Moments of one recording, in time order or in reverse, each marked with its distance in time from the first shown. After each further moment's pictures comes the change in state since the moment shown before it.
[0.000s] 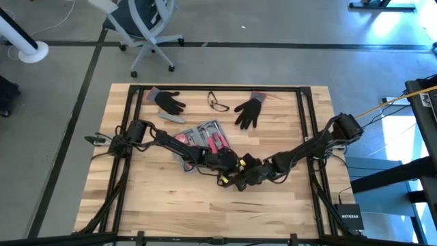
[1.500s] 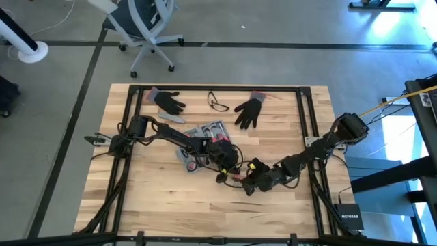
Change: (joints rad) left arm 0.098 0.001 -0.001 0.064 0.456 0.230; right arm 0.106 -0.054 -0.145 0.169 0.068 0.098
